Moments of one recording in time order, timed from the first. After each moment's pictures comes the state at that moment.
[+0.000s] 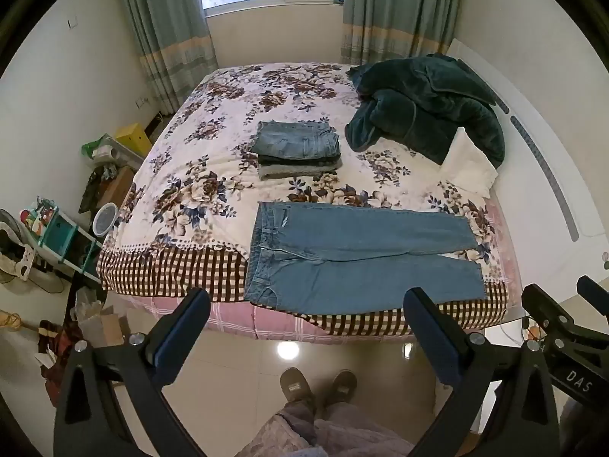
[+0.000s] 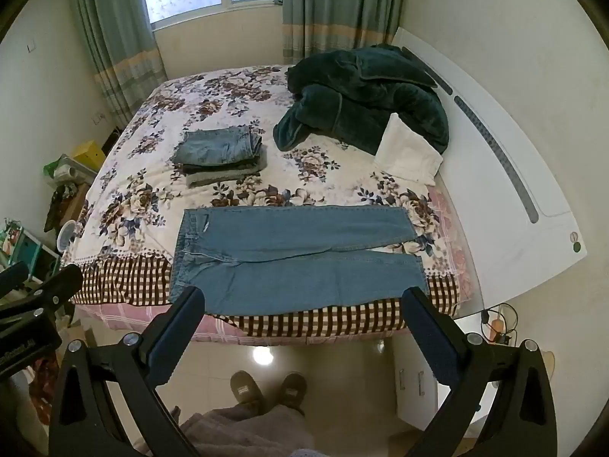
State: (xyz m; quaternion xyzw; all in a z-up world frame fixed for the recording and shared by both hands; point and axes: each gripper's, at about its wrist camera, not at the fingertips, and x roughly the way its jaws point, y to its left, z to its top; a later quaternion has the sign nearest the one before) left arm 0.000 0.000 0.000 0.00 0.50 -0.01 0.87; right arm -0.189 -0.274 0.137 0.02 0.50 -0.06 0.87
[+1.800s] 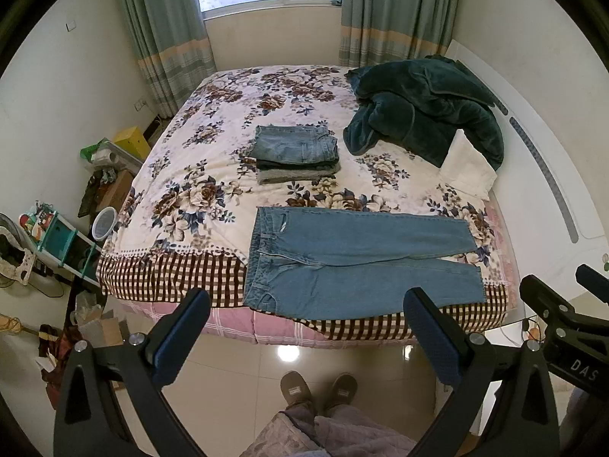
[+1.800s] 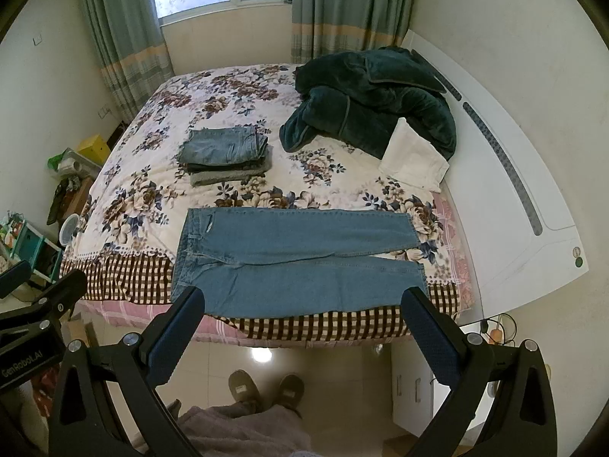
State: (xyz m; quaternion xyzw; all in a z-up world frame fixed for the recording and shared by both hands) left arm 0.013 0.003 0.004 0.01 0.50 -0.01 0.87; right arm -0.176 -0.271 0.140 0.01 0.50 -0.04 0.86
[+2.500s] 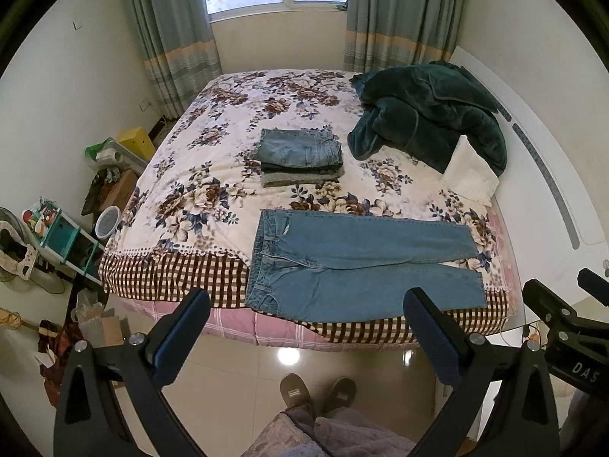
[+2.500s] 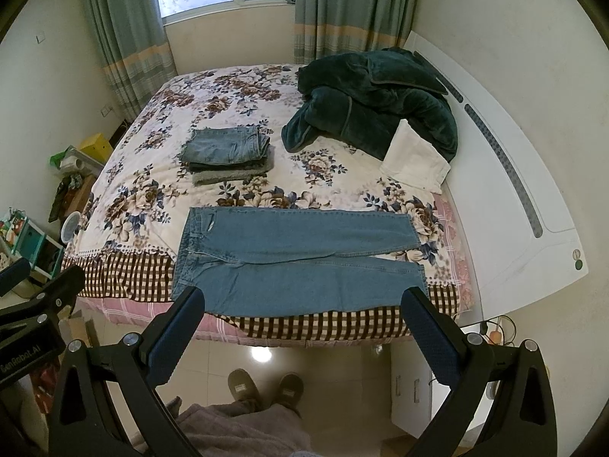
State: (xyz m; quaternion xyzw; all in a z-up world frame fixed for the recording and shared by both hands) left arm 0.020 0.003 0.009 0.01 0.49 0.00 0.87; right arm -0.176 -0.270 0.142 0.01 0.50 -0.04 0.86
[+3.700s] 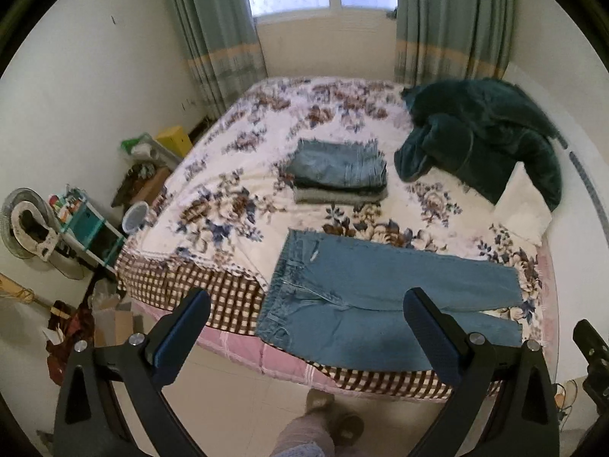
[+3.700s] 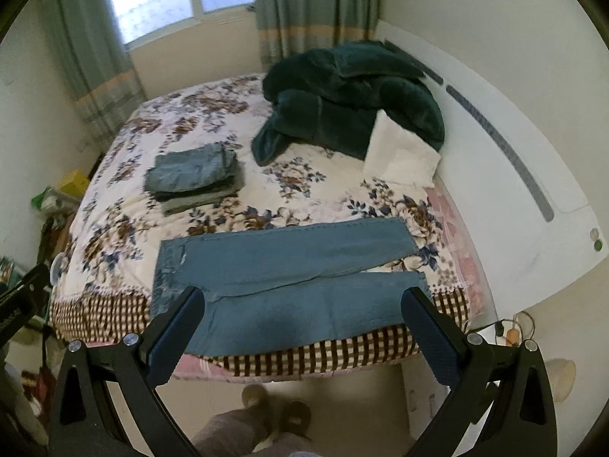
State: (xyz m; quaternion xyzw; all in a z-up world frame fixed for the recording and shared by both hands) left arm 0.117 -0.021 -0.062 0.01 0.47 0.11 0.88; right arm -0.070 -0.347 0.040 0.07 0.49 -0.10 0.86
